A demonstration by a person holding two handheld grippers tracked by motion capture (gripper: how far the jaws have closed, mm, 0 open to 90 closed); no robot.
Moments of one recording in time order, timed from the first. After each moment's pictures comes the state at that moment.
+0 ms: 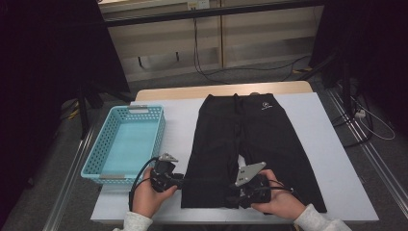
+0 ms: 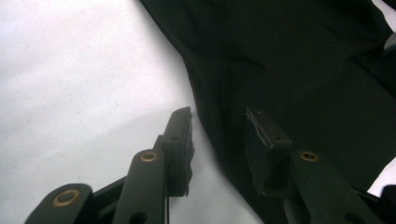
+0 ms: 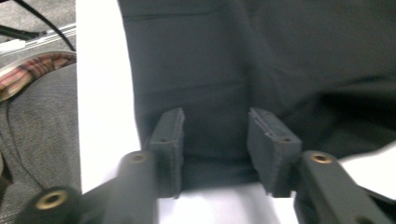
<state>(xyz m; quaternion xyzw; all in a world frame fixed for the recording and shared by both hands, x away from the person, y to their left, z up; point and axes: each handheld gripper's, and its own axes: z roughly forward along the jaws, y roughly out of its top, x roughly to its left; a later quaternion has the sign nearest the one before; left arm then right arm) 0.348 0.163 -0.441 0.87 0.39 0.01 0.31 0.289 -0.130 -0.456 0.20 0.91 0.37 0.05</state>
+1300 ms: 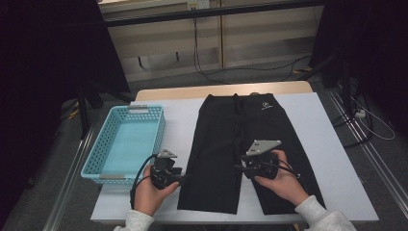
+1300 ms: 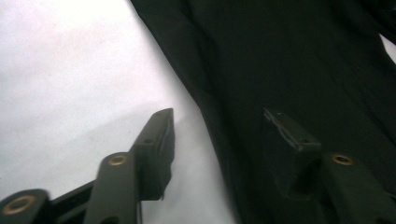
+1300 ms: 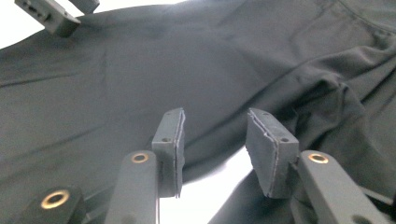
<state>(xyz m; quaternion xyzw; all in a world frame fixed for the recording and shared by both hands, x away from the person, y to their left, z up) 0.355 0.159 -0.439 0.85 0.40 0.03 0.34 0.337 -0.160 -0.439 0.33 0.85 0.39 0.15</state>
